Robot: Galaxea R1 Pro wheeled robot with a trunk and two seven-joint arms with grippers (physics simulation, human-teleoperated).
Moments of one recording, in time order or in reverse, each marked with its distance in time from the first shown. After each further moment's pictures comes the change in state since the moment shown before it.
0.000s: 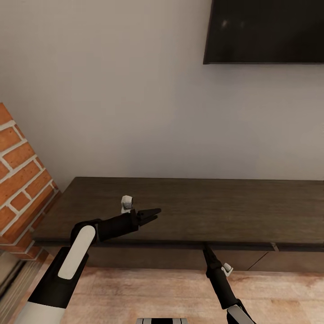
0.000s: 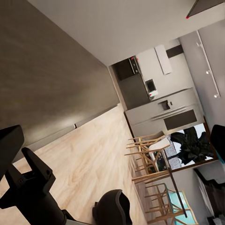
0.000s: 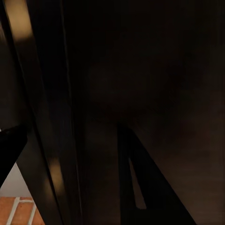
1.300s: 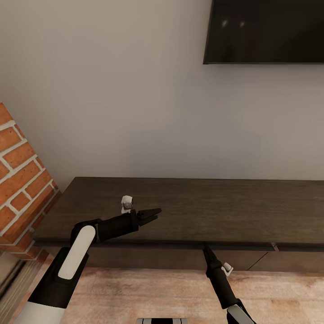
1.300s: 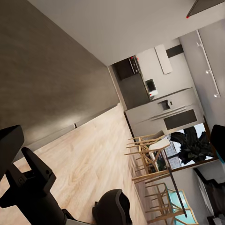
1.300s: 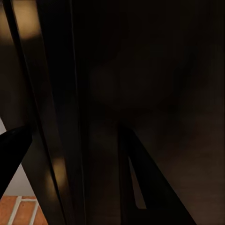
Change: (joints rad) left arm 0.000 0.000 -0.002 0.000 0.000 0.000 0.000; right arm 0.000 0.000 -0.002 -0.002 0.003 0.001 0.008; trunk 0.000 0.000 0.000
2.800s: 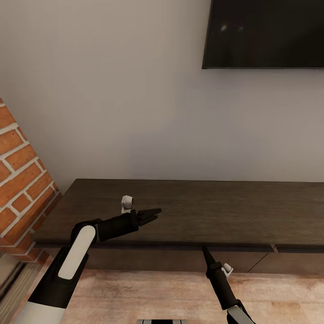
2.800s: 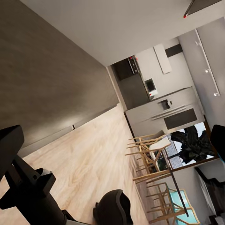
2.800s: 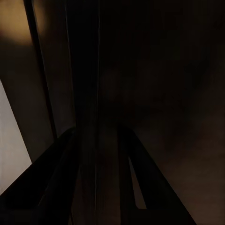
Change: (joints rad) left arm 0.000 0.000 0.000 0.000 0.000 0.000 0.000; right arm 0.004 0.000 0.000 0.000 0.003 0.000 -0.001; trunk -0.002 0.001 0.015
